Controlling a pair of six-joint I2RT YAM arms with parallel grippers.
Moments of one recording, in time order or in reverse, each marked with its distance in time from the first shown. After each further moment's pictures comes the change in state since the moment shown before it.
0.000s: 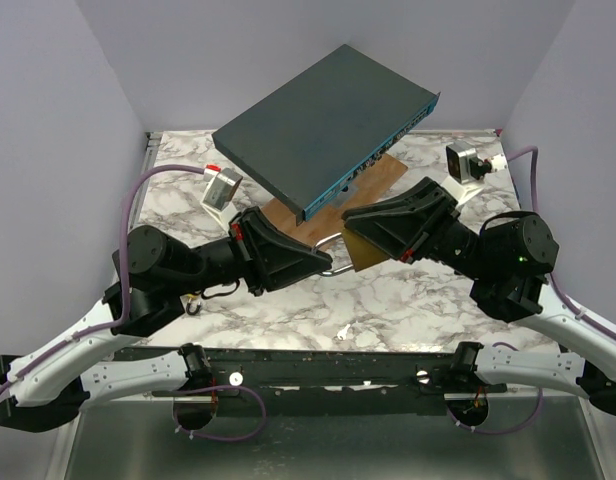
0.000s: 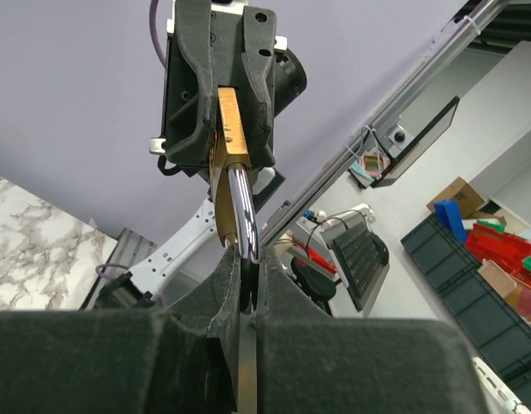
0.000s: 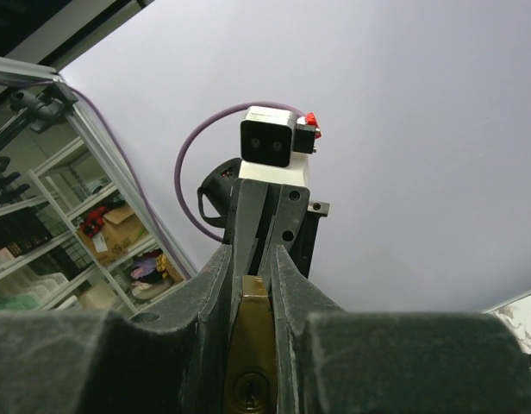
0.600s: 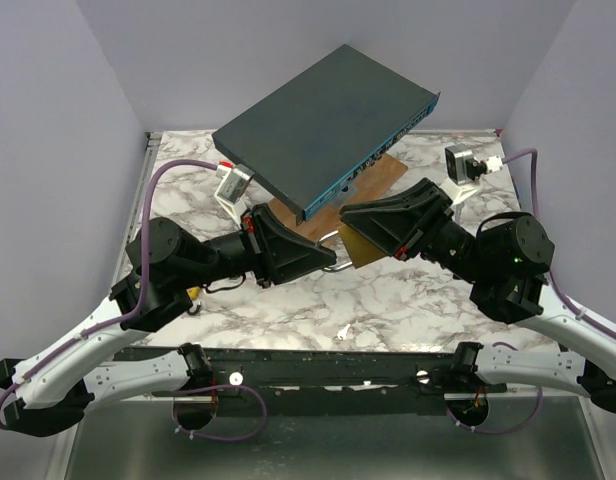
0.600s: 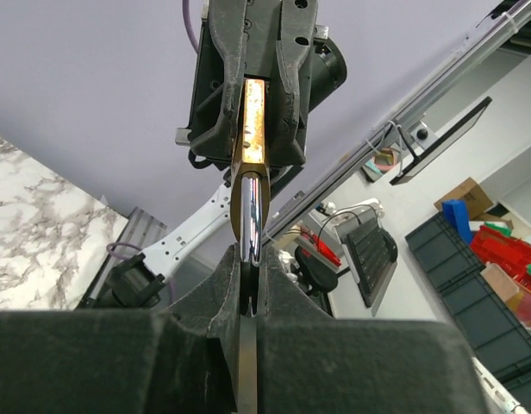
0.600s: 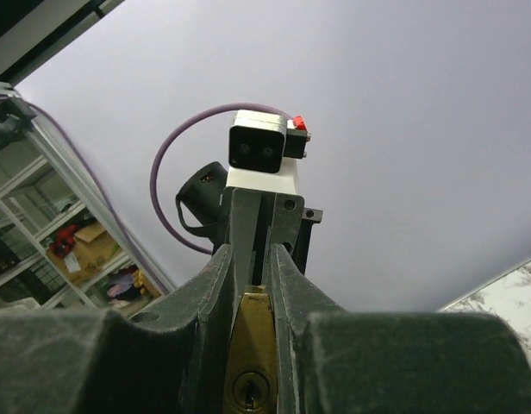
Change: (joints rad) left arm 0.062 0.031 -0.006 -0.031 0.063 -0.040; right arm 0.024 0.000 -0.003 -0.043 0.095 -0.023
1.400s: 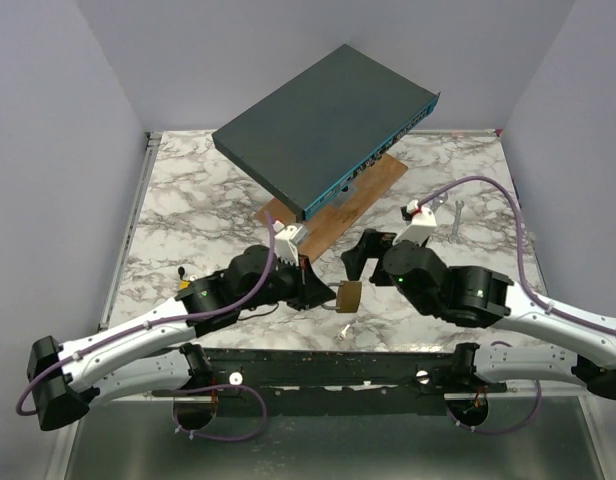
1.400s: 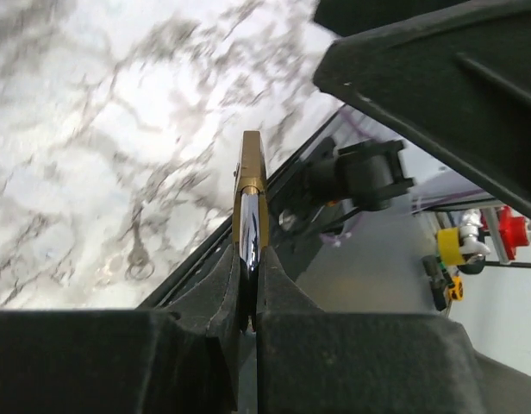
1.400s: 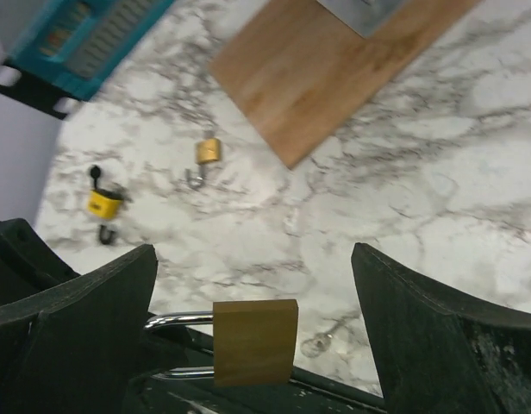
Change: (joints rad) left arm -0.003 0.002 -0.408 -0.160 -0.224 0.113; right arm 0.105 0.022 -0.072 -0.896 0.811 0.130
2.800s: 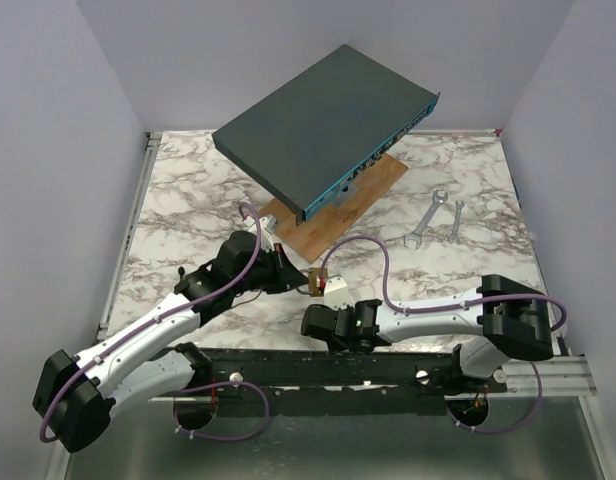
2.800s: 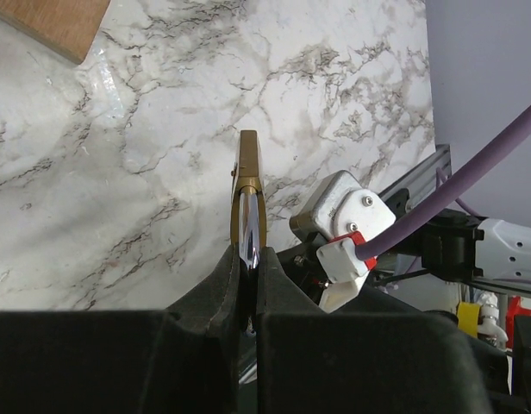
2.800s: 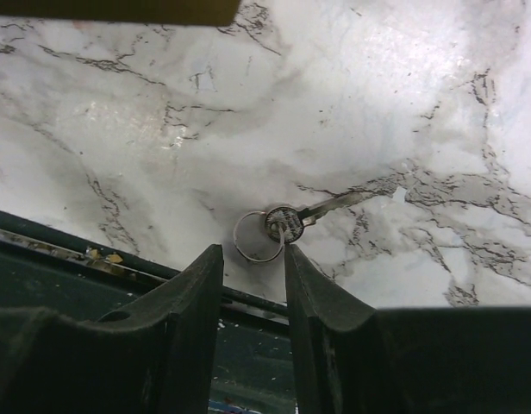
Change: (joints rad) left arm 0.320 0.068 -0.159 0.003 0.106 -0.050; right arm 0.169 0.617 -0.197 0.058 -0.280 0.124
